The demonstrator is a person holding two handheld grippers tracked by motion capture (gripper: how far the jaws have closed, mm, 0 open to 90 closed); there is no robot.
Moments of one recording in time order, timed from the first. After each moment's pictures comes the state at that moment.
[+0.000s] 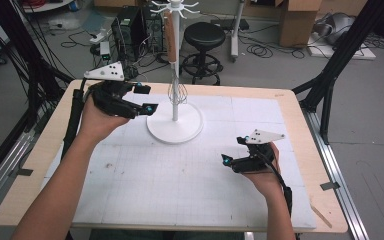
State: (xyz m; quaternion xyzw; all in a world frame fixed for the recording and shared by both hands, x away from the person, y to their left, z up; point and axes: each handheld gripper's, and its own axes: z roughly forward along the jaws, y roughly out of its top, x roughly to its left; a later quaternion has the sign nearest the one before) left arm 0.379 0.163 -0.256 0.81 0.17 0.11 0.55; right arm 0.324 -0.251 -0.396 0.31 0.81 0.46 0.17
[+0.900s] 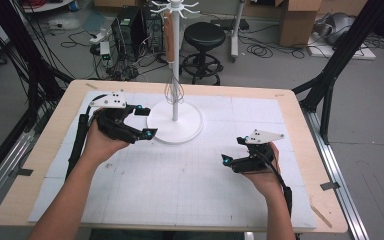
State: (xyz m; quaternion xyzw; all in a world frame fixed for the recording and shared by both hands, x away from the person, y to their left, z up) left arm 0.363 0.167 -0.316 0.80 0.17 0.08 0.56; right arm 0.325 -0.251 -0.397 0.32 0.81 0.46 0.16
